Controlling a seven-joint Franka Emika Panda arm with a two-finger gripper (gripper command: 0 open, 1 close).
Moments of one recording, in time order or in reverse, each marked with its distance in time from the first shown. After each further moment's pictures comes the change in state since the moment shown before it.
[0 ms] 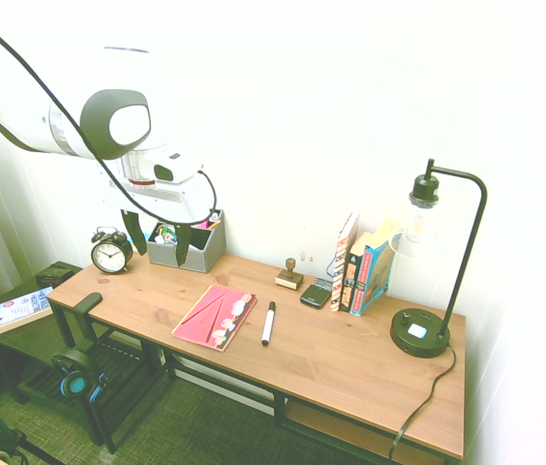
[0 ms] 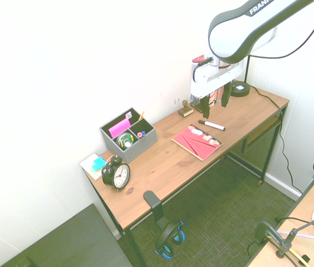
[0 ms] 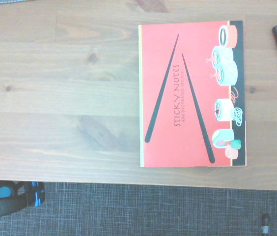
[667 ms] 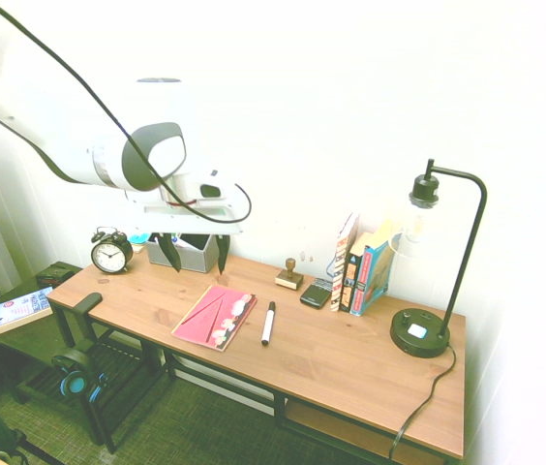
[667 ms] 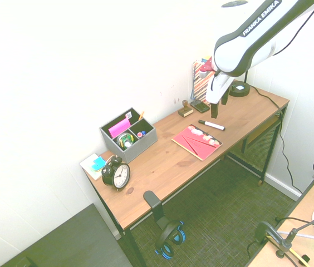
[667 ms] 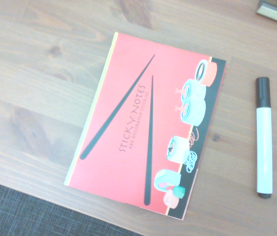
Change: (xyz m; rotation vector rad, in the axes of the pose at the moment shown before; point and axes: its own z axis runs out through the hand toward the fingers) arm 0.071 0.032 0.066 0.018 0.063 -0.329
